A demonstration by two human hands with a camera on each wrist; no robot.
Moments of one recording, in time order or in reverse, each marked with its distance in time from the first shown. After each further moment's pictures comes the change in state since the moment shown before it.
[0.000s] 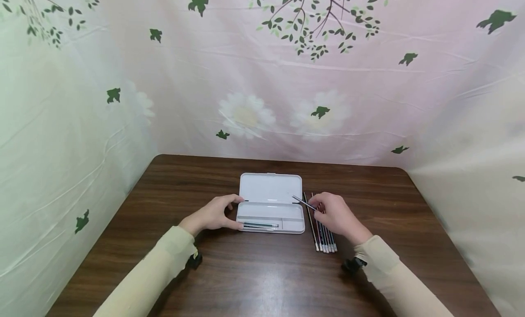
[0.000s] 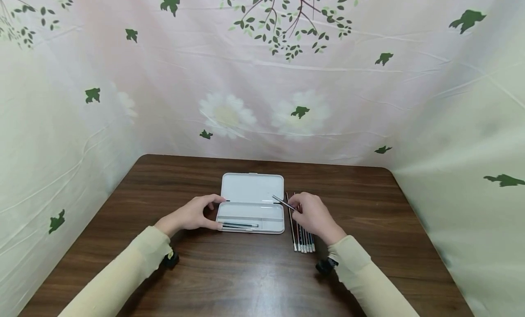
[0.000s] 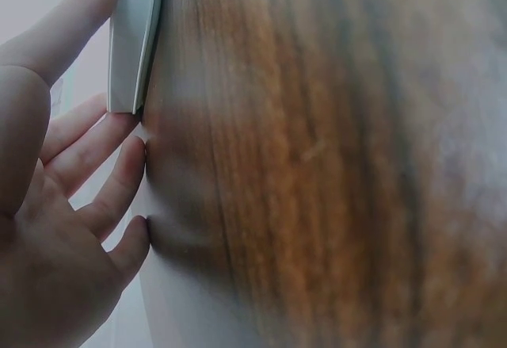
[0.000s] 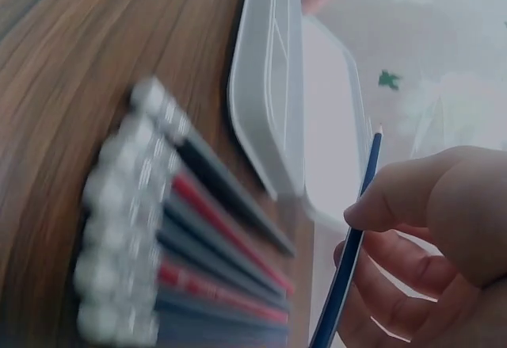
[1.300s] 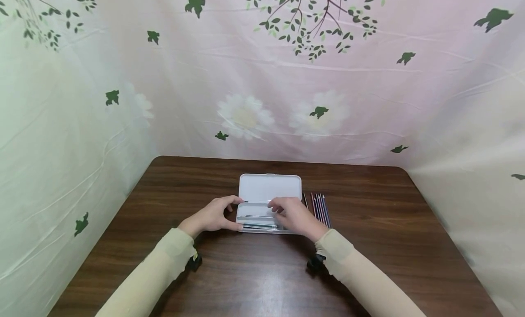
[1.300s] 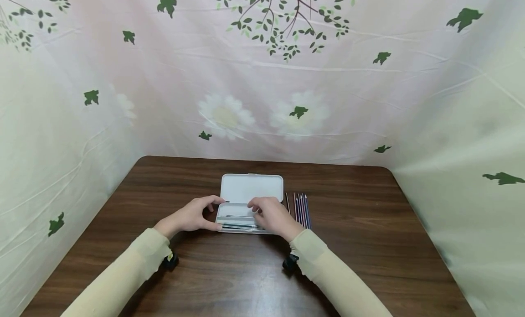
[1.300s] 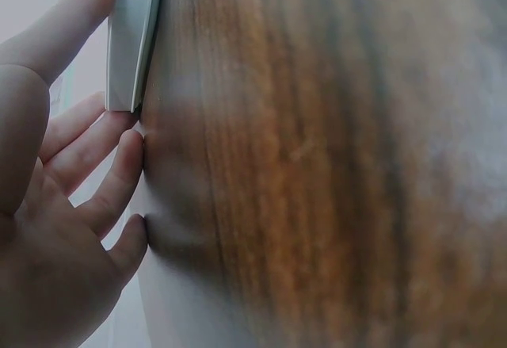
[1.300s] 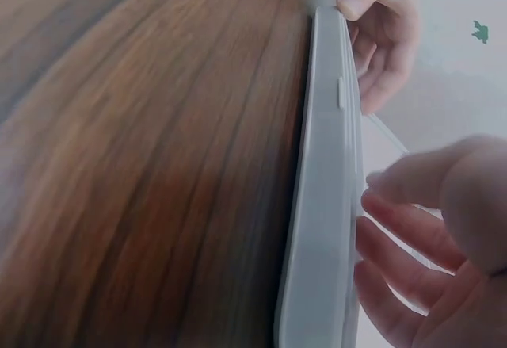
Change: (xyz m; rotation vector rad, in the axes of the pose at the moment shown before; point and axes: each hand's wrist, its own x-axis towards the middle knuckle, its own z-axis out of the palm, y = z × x) left_hand 0.000 -0.001 0.001 0.002 0.002 0.000; right_hand 0.041 -0.053 0.068 0.074 -0.130 -0.166
